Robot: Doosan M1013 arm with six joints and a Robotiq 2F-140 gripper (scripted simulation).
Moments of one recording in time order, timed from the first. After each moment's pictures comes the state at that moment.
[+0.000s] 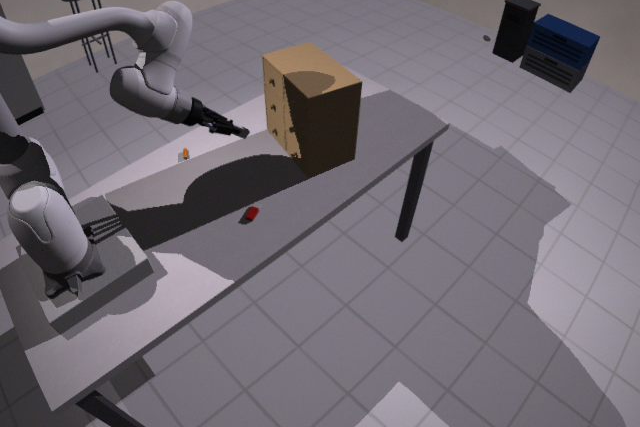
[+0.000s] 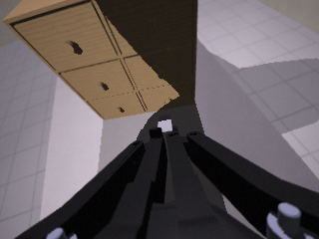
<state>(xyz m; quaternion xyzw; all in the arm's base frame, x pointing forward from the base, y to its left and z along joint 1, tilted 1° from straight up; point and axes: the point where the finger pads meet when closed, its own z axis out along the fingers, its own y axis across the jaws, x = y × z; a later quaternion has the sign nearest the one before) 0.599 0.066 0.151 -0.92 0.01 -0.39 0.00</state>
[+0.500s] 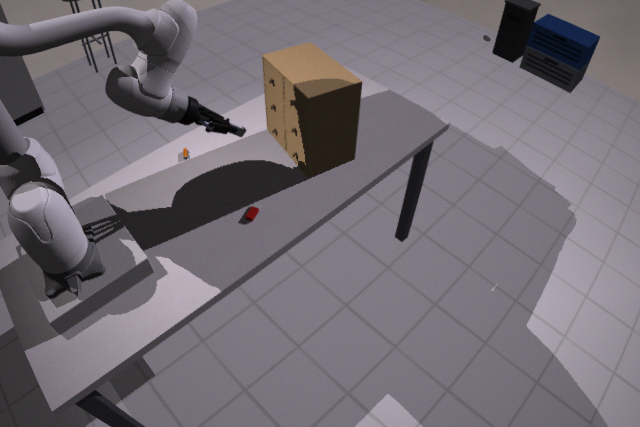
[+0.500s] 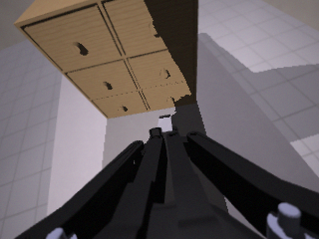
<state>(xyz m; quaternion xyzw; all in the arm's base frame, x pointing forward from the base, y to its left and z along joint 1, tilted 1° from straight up) 0.590 0.068 0.159 -0.92 0.01 -0.39 0.01</state>
